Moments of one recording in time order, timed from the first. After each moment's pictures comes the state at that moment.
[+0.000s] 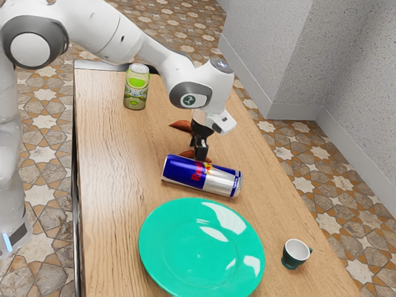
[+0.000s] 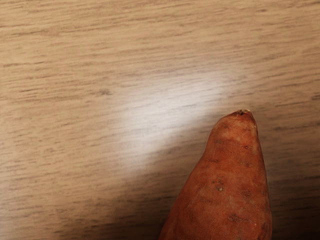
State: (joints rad) arm -0.03 0.03 0.10 -2.11 0.07 2.15 0.17
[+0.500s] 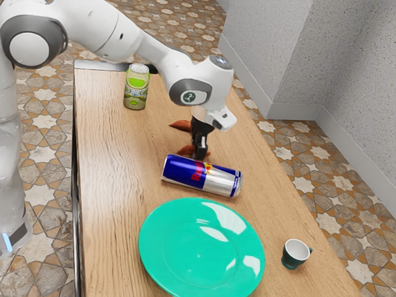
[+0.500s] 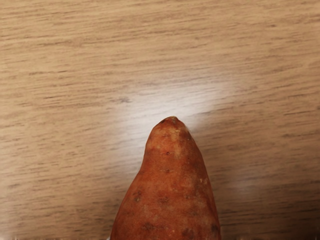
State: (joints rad) arm -0.02 0.02 0.10 -2.11 0.07 2.15 0.17
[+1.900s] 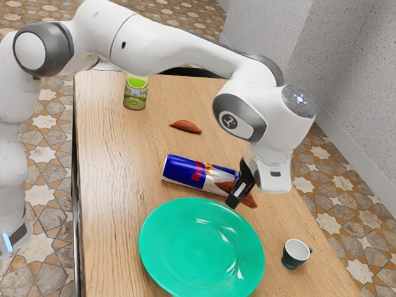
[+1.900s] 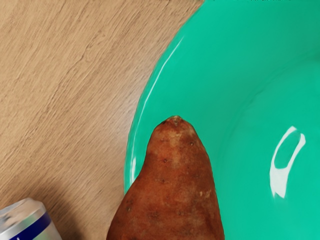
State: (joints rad) arm 0.33 0.32 -1.01 -1.53 0.47 1.59 0.15
